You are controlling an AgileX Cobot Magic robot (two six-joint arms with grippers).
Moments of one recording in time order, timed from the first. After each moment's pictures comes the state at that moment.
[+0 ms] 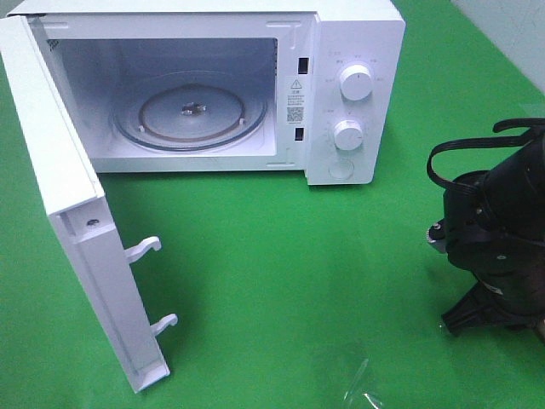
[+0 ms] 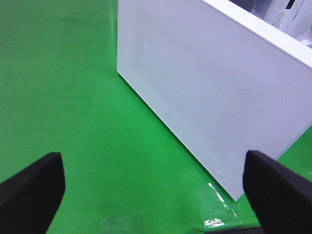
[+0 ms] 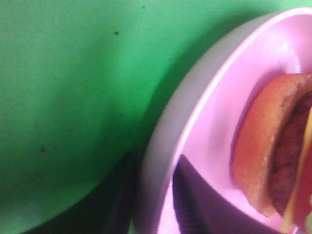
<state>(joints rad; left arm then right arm) -0.09 0.00 -0.52 -0.13 1.07 -0.02 0.52 1.91 -0.67 -0.92 0.78 1.11</state>
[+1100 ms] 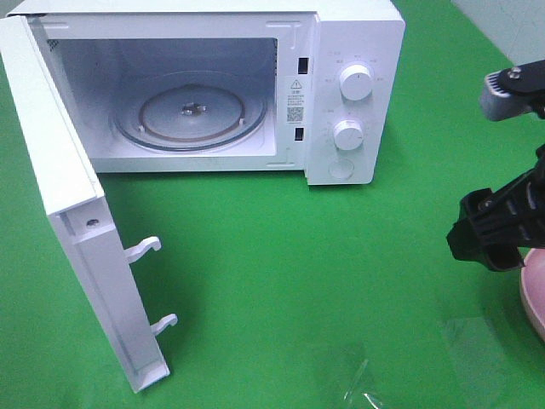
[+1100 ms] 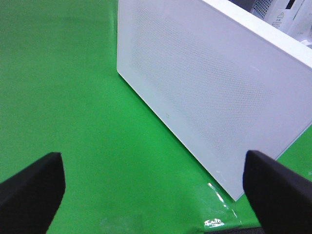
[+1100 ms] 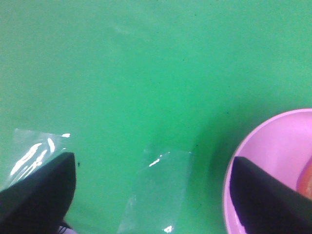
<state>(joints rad) -0.09 0.00 -0.52 -0.13 1.07 -0.02 0.52 1.07 -0.66 -0.25 0.69 0.35</state>
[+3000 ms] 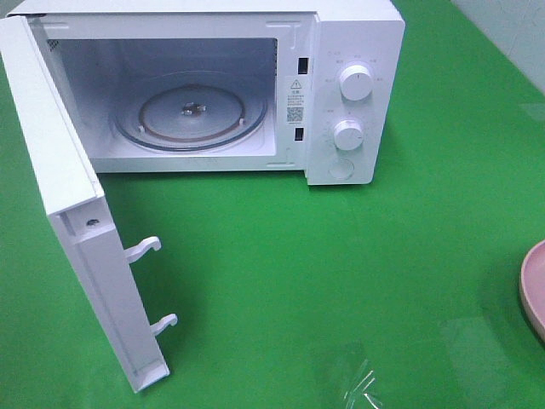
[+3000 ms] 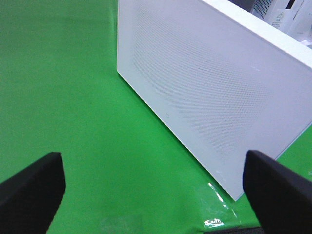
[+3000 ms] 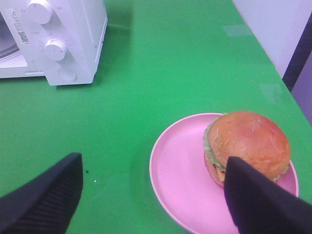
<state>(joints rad) -0.09 0.00 -0.52 -0.13 1.07 -0.02 0.01 0.00 -0.50 -0.05 0.97 0.09</state>
